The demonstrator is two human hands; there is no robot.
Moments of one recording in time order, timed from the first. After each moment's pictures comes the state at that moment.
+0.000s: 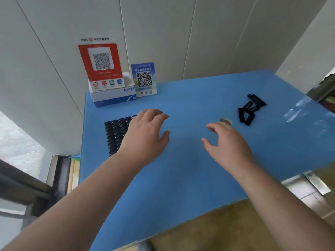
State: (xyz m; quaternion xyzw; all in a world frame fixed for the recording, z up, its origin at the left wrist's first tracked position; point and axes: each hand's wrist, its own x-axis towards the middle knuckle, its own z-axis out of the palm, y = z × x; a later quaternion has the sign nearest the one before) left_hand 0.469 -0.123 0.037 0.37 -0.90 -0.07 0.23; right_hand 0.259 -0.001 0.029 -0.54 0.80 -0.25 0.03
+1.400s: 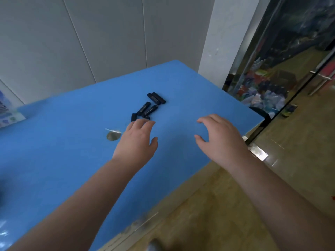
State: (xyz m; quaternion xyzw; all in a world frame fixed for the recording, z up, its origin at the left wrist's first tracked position) left_hand 0.106 -0.020 0.010 0.31 -0.93 -0.14 0.12; right_hand -0.060 0.151 0.048 -0.46 0.88 -0.15 -0.02
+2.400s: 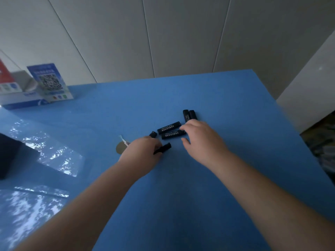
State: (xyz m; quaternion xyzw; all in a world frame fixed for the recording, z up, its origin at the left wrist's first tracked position) left_hand 0.022 -0.083 -0.009 0.56 -0.81 -0.19 0.00; right_hand -0.175 -0.059 -0.016 -0.71 0.67 -0.15 0.12
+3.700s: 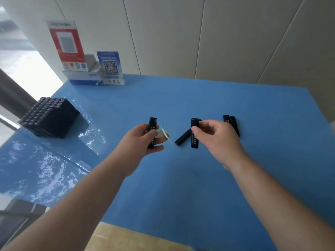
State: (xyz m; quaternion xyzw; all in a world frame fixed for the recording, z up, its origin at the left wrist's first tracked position) left_hand 0.110 -0.044 0.022 0.58 -0.35 -0.59 0.44; right_hand -0.111 -0.053 0.017 -0.56 0.59 -0.40 0.43
